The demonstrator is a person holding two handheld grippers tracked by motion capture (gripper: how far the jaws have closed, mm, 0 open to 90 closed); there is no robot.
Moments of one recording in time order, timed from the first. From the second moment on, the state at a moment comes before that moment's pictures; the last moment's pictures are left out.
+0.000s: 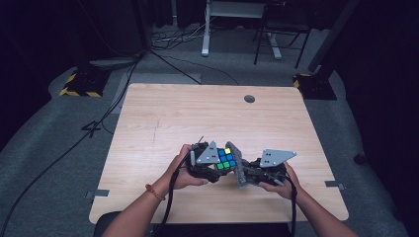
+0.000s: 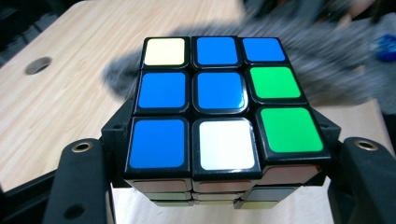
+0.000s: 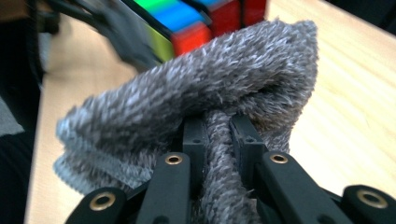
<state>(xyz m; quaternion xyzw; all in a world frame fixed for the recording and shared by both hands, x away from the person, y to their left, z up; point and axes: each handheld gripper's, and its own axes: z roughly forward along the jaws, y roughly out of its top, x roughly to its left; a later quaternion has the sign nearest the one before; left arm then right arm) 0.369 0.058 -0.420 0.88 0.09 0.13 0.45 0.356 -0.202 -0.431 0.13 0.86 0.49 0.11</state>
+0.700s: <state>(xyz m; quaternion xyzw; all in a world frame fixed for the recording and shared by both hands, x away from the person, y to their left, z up) 0.360 0.021 -0.438 0.91 0.06 0.12 0.39 0.341 -0.192 -0.409 0.10 0.84 0.52 0.15</state>
